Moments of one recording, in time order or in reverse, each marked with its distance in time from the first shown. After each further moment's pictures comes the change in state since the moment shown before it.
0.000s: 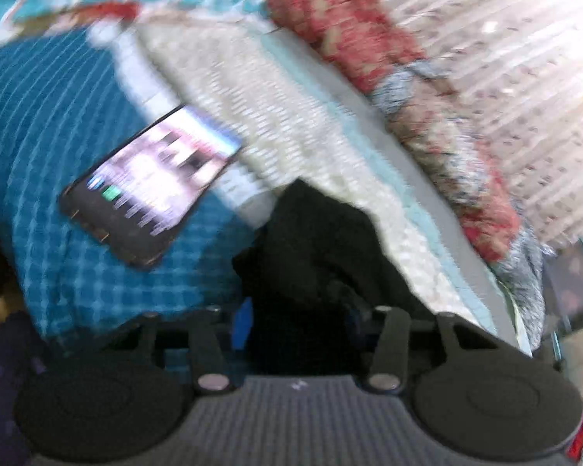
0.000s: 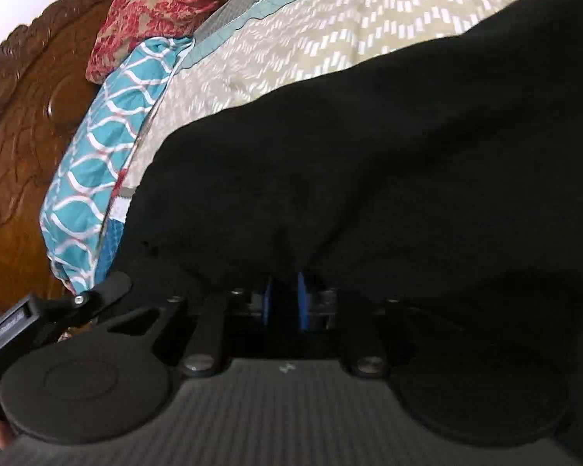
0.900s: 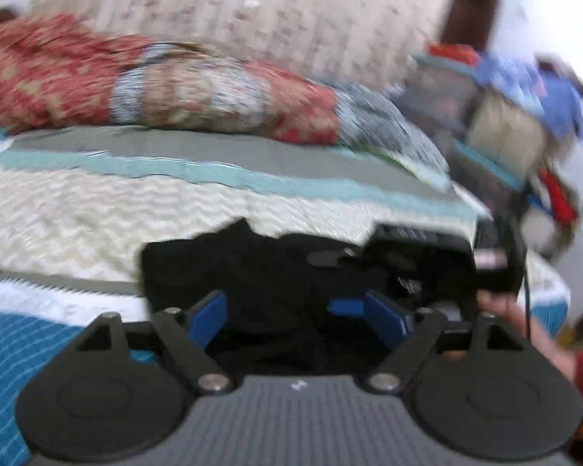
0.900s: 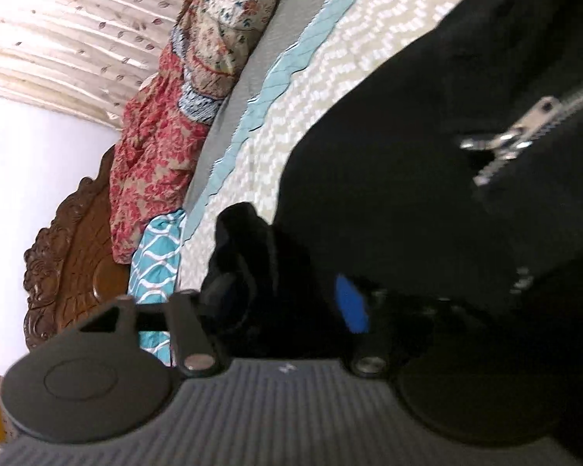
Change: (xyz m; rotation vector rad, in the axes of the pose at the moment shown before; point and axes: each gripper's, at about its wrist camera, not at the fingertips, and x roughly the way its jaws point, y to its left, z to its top) left arm -0.009 -0.156 -0.089 0.701 0.047 -0.242; right arm -0.120 -0.101 -0.014 0.394 -0.345 0.161
